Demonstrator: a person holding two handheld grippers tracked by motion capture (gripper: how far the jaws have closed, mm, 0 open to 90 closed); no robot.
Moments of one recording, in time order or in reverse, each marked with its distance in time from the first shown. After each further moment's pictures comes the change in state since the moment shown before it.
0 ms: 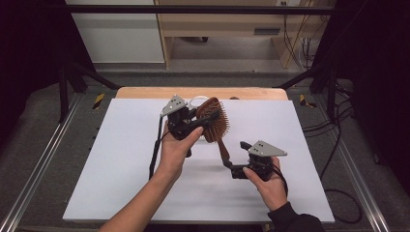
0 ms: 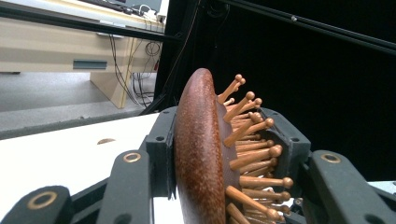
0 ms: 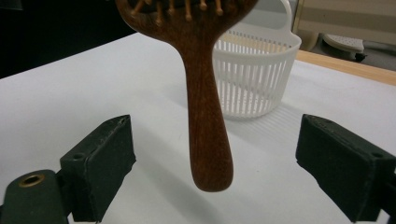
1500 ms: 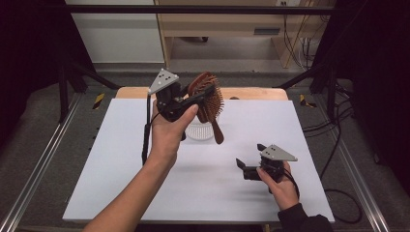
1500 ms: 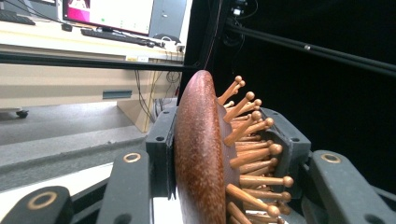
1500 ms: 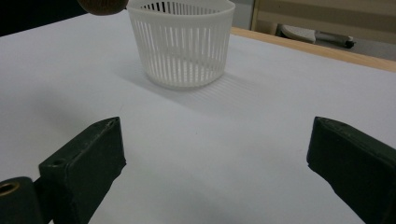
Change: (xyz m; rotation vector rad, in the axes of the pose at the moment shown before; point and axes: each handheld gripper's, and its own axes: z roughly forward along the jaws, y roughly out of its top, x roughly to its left) left arm -0.024 0.073 -0.023 -0.068 0.100 0.050; right arm -0.029 -0.031 -0.013 0.023 -0.145 0.007
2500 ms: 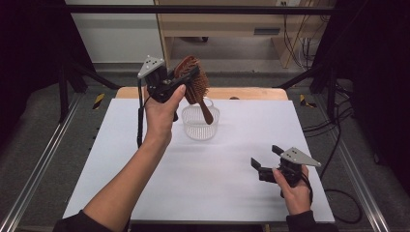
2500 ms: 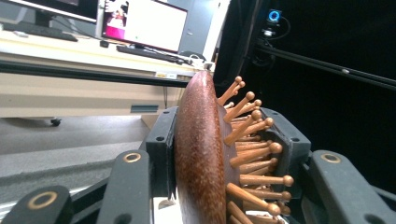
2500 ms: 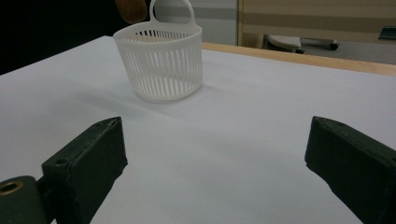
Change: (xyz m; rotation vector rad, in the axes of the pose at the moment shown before) left arm 0.063 0.007 0.024 -0.079 0.104 -0.046; right arm -0.021 -0.001 -0.041 -0.071 -0.030 0.095
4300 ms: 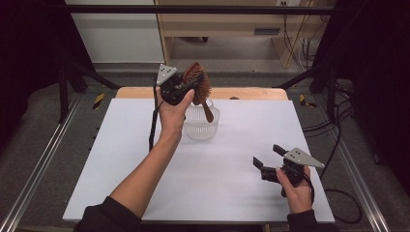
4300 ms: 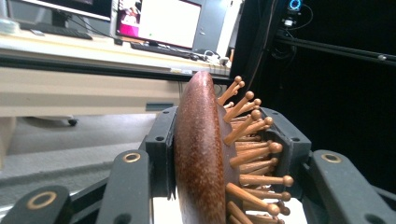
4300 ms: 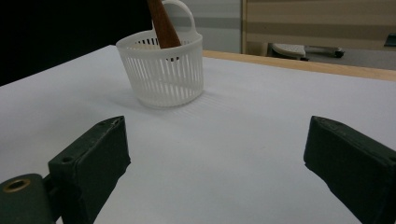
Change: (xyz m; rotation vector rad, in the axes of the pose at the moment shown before) left arm 0.019 -0.045 0.042 -0.009 0.055 0.055; right arm -0.008 -0.005 0.000 -0.040 0.028 0.009
